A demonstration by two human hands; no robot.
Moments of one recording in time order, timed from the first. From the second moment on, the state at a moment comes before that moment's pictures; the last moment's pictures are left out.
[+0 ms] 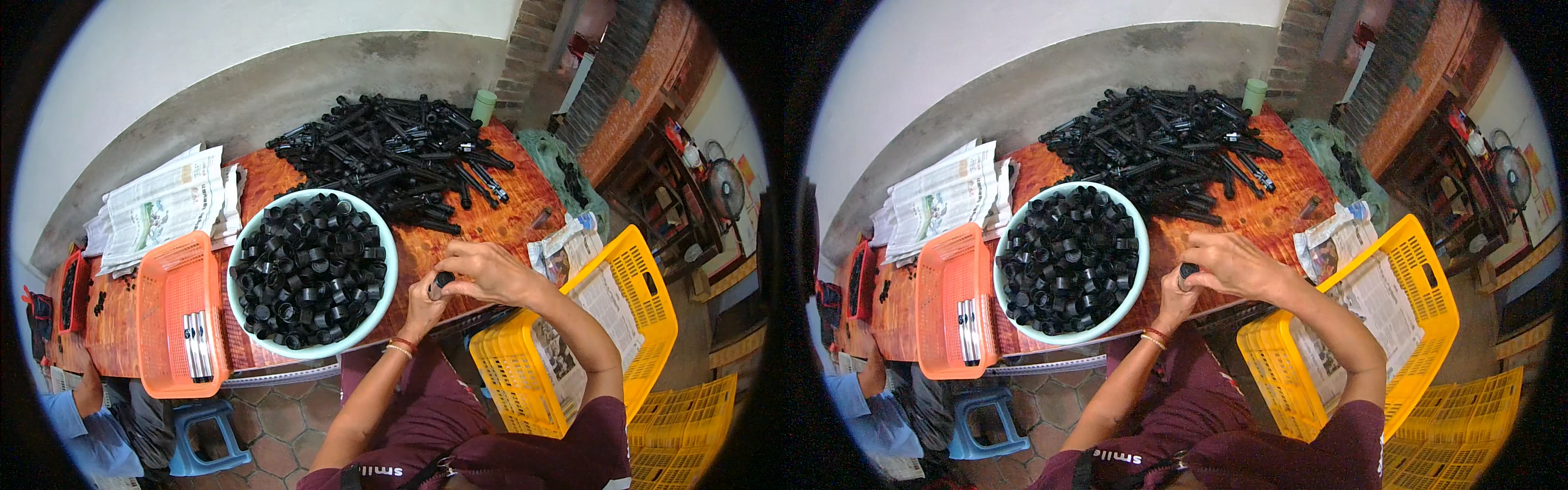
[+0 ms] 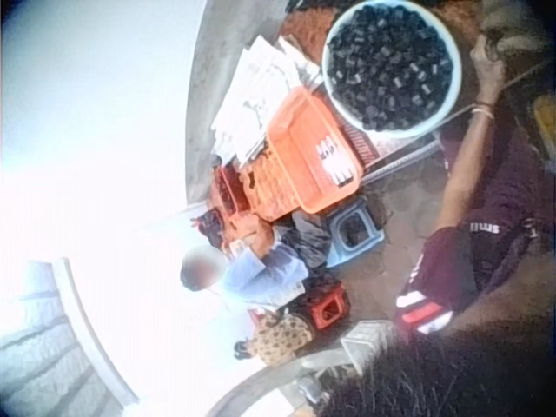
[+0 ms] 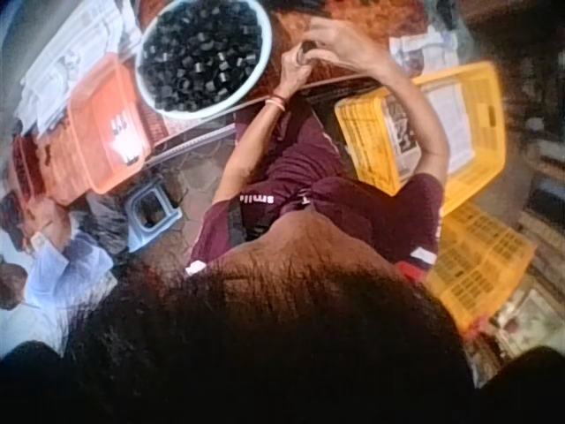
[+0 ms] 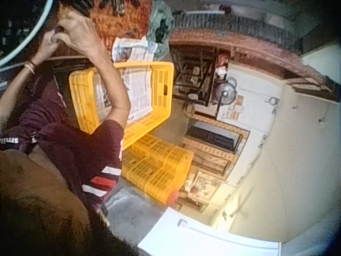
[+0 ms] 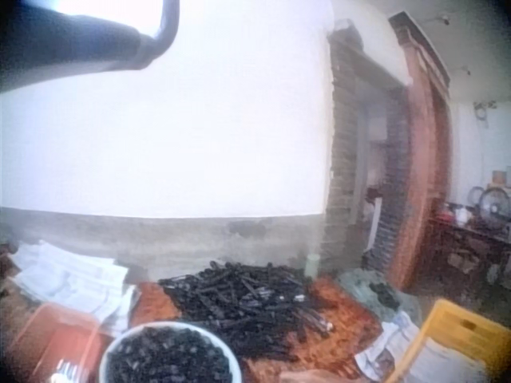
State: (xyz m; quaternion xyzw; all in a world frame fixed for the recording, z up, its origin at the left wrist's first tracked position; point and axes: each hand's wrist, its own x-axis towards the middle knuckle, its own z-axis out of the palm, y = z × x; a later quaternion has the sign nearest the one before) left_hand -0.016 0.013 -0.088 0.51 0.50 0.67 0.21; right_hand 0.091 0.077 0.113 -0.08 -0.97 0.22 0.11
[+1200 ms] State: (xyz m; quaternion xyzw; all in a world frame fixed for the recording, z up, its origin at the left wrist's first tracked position) left_hand -0.033 -0.016 -0.078 0.57 0.51 0.49 0.41; right_hand 0.030 0.056 0.046 -0.18 -0.97 0.15 -0.03
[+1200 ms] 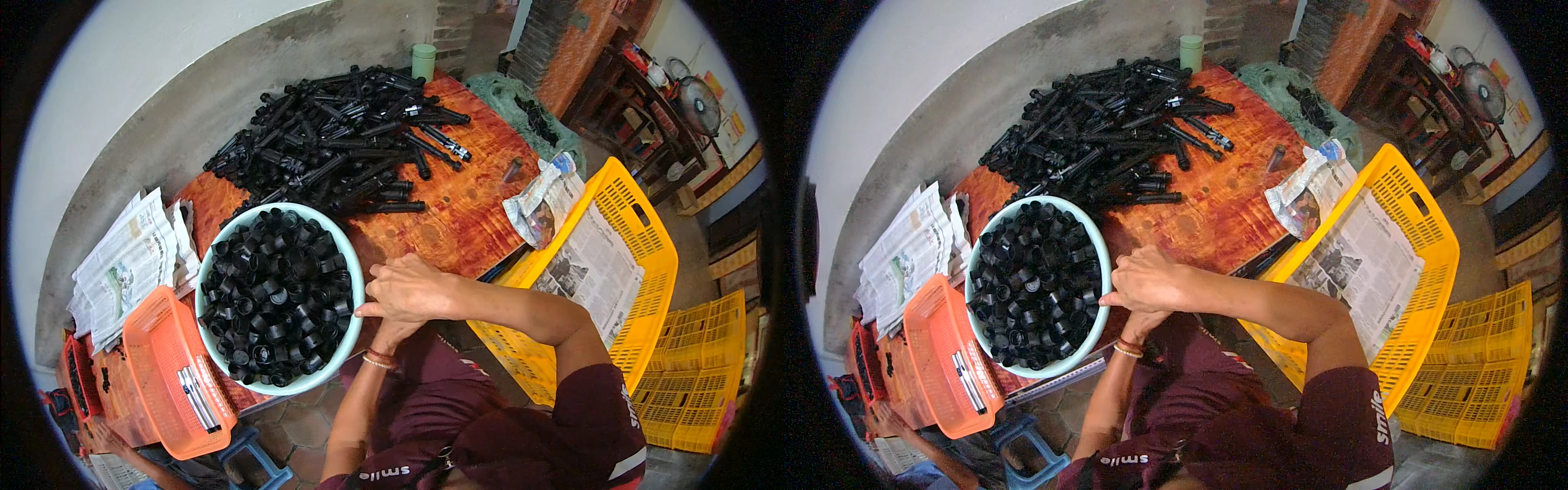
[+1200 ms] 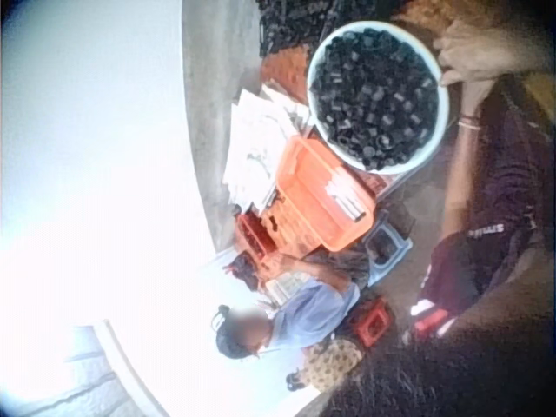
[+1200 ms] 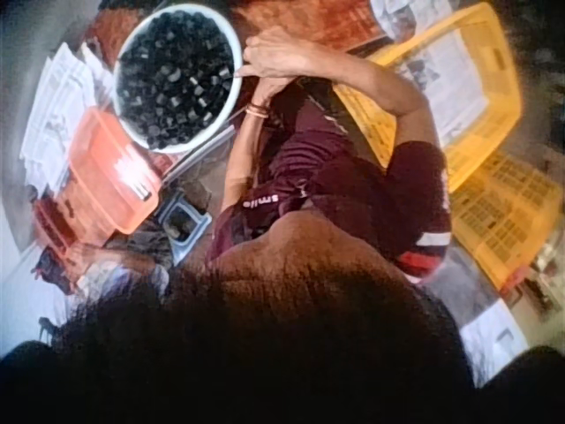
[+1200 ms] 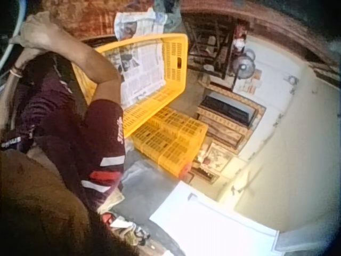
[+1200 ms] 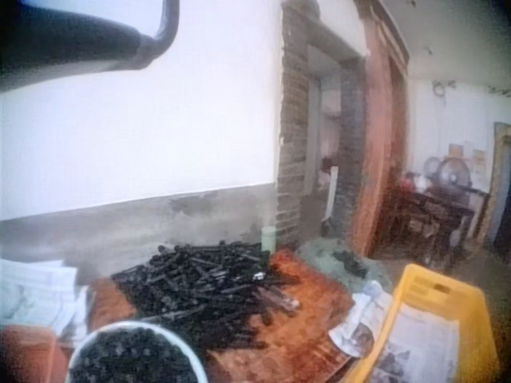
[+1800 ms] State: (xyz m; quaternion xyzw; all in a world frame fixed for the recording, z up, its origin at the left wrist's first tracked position) left_hand 0.004 -0.012 -0.082 0.50 0.58 0.58 0.28; right_hand 0.032 0.055 0.050 -0.18 -0.96 0.20 0.04
